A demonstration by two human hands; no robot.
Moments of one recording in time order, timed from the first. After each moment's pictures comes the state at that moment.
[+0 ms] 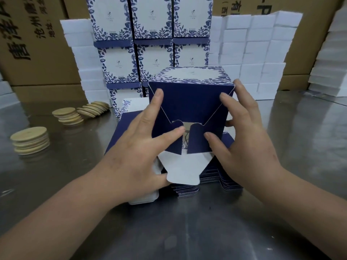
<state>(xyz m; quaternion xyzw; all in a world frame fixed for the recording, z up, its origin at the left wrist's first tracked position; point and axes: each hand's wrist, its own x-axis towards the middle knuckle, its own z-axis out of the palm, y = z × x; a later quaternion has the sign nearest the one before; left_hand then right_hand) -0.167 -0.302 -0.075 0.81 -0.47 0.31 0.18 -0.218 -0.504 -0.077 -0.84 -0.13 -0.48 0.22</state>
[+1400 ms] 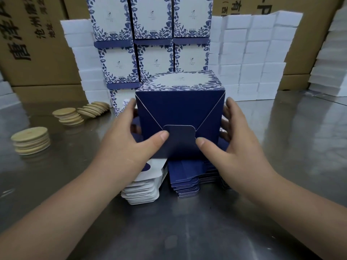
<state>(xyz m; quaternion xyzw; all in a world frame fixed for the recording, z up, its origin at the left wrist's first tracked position) -0.166 -0.308 -0.068 0.76 -0.26 0.17 0.57 -0.219 -0.493 -0.079 -0.80 -0.12 -0.29 0.51</state>
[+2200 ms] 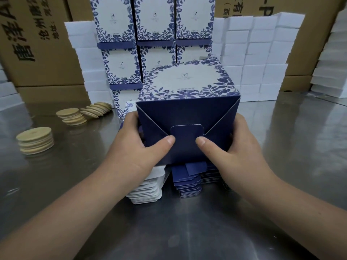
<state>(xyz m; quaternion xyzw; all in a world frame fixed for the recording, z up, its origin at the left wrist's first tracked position) -0.178 -0.313 -0.066 0.78 -0.25 0.17 0.55 -0.223 -0.489 -0.081 -0.80 -0.05 -0.29 0.51</state>
